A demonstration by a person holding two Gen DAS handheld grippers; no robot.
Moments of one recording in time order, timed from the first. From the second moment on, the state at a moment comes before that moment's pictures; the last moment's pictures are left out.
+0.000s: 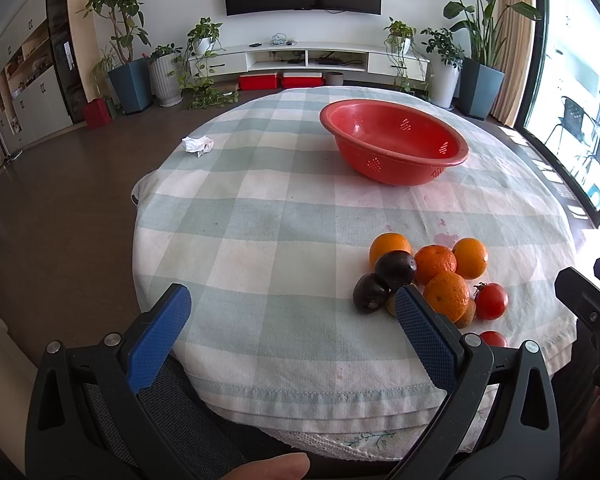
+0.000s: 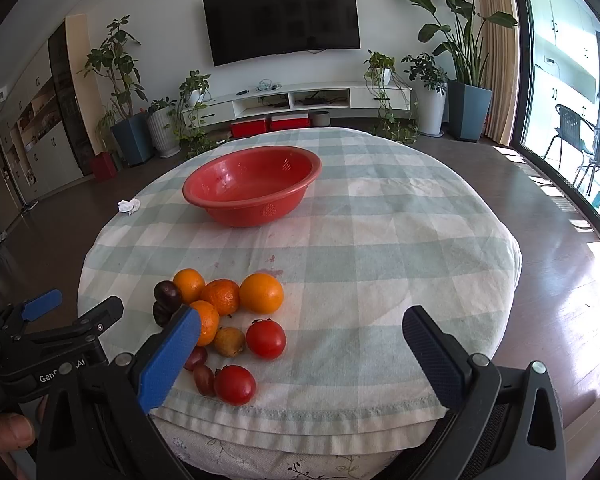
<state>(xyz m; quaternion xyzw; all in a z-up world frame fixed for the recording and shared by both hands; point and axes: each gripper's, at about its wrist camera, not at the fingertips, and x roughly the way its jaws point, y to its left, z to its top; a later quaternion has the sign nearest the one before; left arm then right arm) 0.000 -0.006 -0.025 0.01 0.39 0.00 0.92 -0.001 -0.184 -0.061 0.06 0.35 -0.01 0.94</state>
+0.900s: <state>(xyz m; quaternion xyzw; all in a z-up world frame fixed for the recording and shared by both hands) 0.012 0.010 -0.056 -0.01 0.43 -0.20 0.88 -0.011 -0.193 -0.091 0.07 0.38 0.04 0.92</state>
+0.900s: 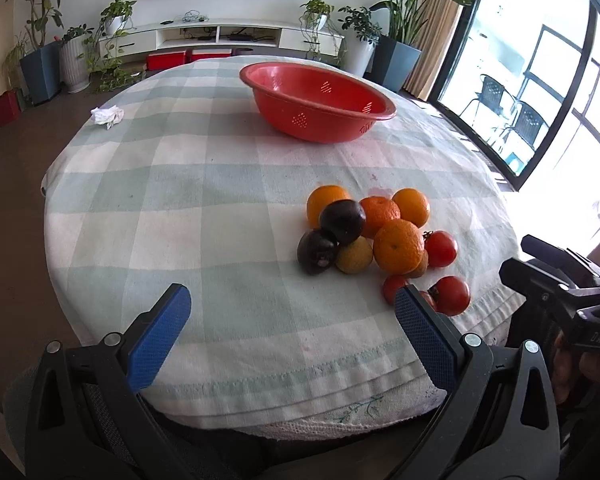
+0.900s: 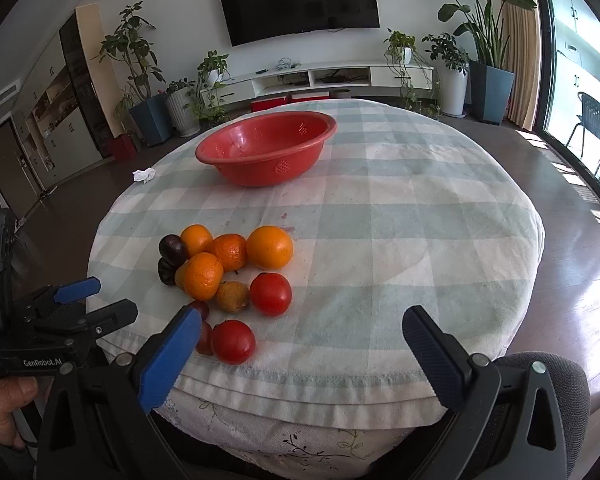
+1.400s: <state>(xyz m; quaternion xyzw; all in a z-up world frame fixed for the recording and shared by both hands) 0.063 -0.023 -0.068 0.13 0.46 -0.35 0.80 -0.010 -0.191 -0.096 0.07 0.41 0.09 0.91</state>
